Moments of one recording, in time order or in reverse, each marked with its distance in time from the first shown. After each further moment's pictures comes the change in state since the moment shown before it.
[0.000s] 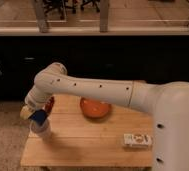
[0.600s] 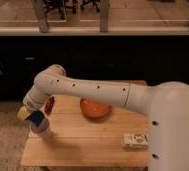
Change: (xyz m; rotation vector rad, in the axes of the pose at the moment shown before) arm 0.007 -0.006 0.017 0.050 0.024 -0.039
